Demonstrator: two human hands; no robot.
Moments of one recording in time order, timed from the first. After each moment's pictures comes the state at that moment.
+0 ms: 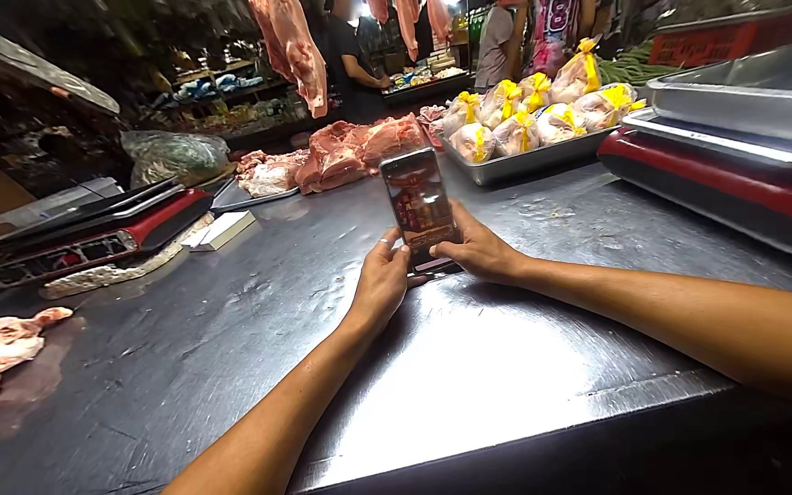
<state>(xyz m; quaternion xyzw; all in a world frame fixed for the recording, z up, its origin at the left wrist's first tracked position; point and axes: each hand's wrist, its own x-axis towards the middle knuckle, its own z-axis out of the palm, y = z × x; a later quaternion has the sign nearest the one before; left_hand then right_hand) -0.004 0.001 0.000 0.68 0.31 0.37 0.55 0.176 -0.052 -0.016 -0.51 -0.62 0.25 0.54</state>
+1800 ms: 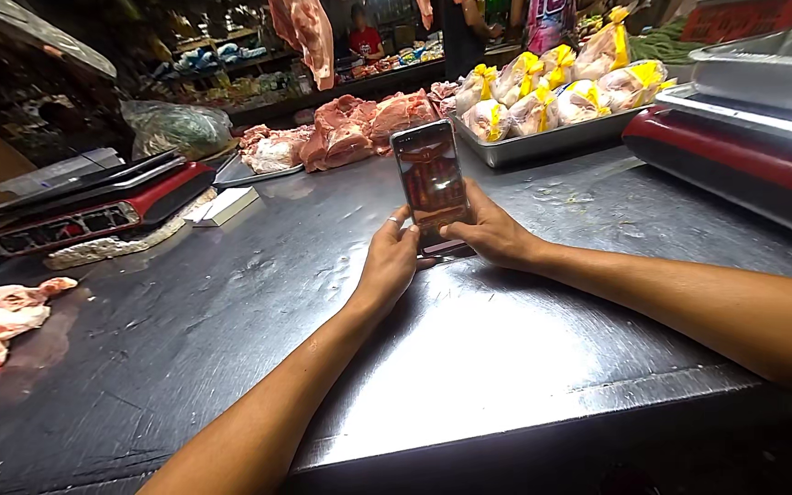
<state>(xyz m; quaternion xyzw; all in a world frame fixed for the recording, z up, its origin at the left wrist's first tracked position) -0.009 0.003 -0.003 0.69 0.30 0.36 0.55 0.180 -0.042 -0.020 -0.48 -0.62 0.27 0.56</state>
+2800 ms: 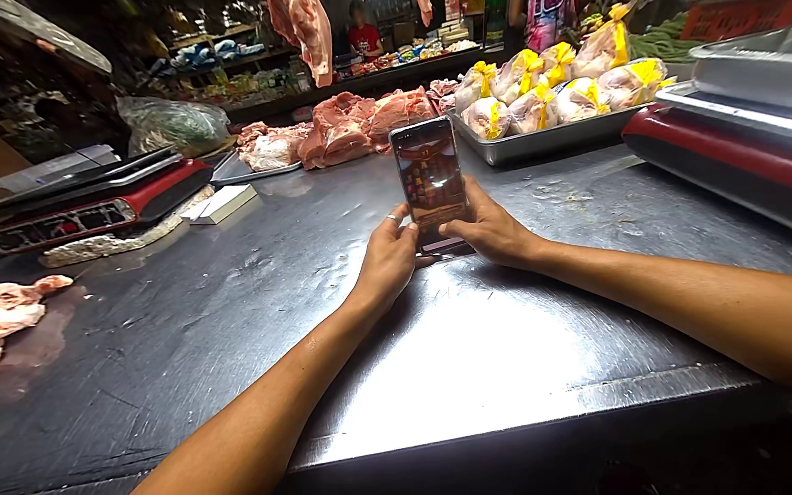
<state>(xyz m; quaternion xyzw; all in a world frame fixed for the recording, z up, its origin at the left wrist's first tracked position) -0.001 0.001 0.004 0.67 0.31 0.37 0.57 0.180 -0.045 -0.017 -0.49 -0.62 0.27 0.55</state>
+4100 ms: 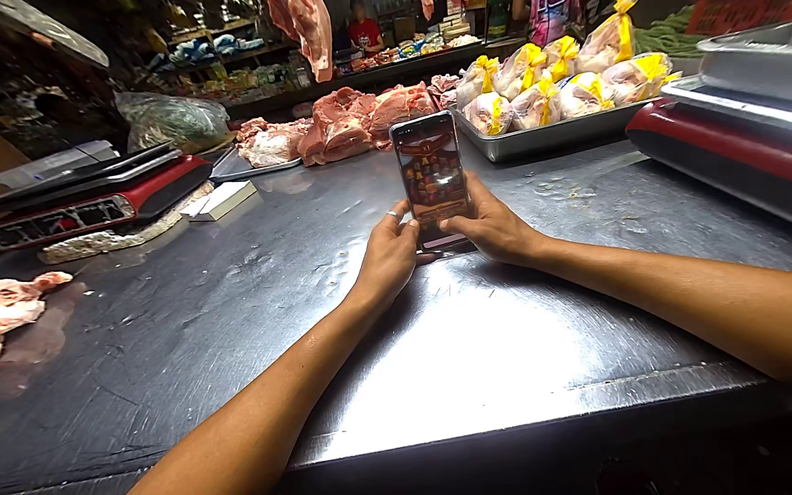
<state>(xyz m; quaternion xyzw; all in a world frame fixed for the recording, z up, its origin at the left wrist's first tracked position) -0.002 0.001 0.004 0.67 0.31 0.37 0.57 0.179 -0.044 -0.017 -0.48 -0.62 0.28 0.55</state>
